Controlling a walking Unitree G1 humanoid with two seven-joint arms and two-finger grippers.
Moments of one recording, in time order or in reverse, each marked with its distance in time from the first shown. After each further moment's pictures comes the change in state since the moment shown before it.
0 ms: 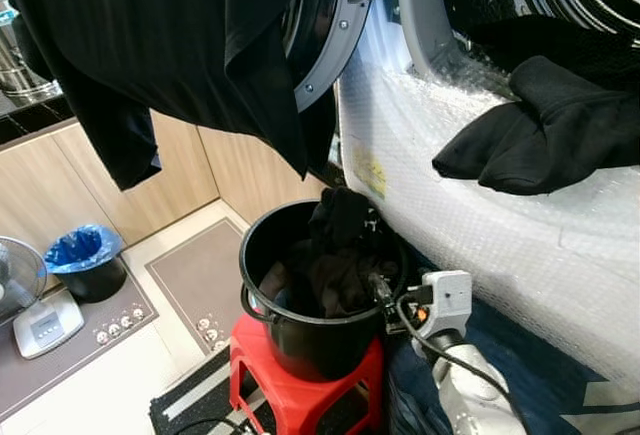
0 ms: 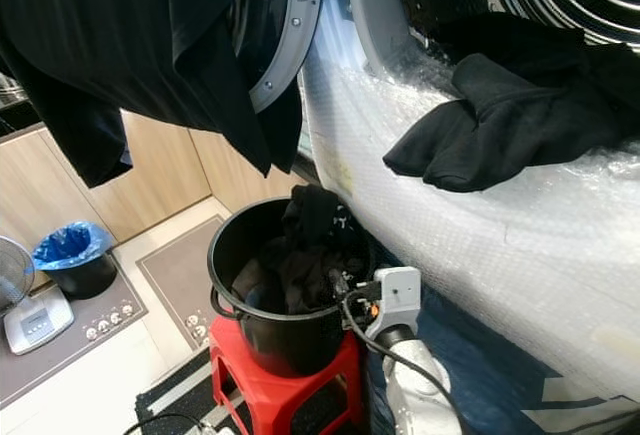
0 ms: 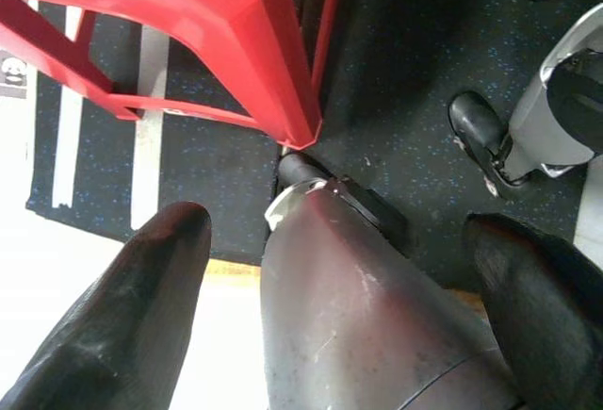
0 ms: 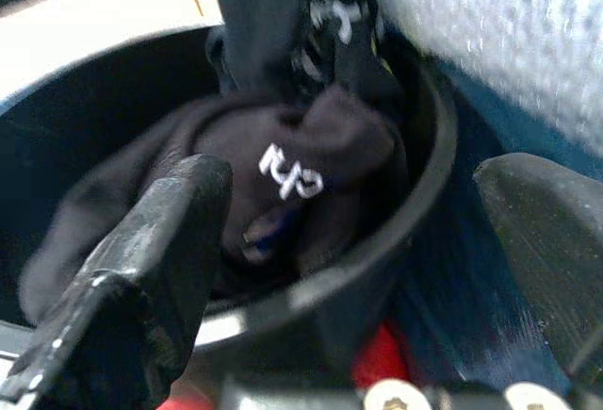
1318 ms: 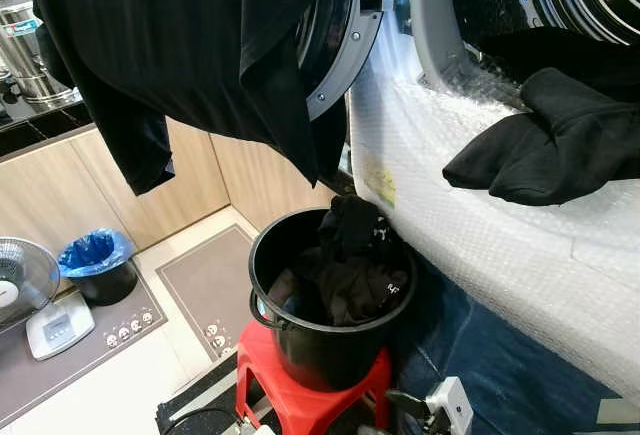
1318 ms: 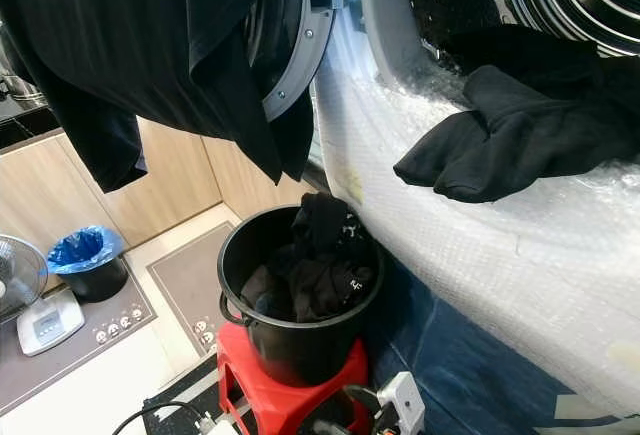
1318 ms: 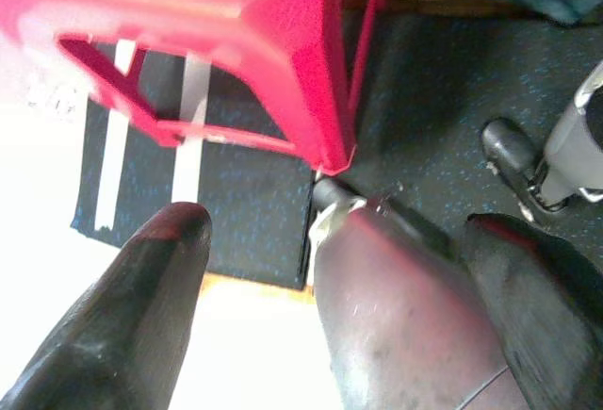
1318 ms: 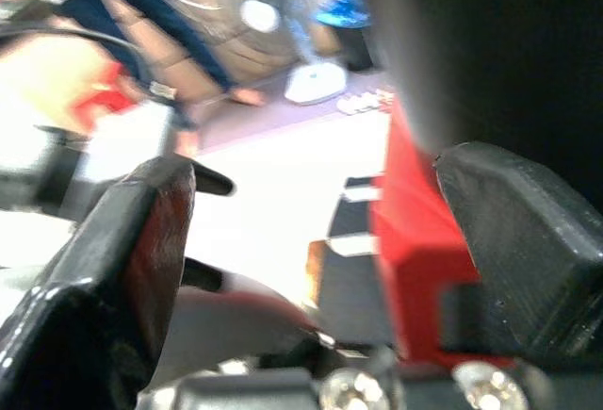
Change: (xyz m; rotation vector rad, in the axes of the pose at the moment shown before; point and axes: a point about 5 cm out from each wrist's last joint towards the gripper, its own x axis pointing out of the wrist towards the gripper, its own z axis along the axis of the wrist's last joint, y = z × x) left arm -0.003 0.011 0.000 0.040 -0.035 0.017; right arm -0.080 -0.030 -0.093 0.158 0.253 0.796
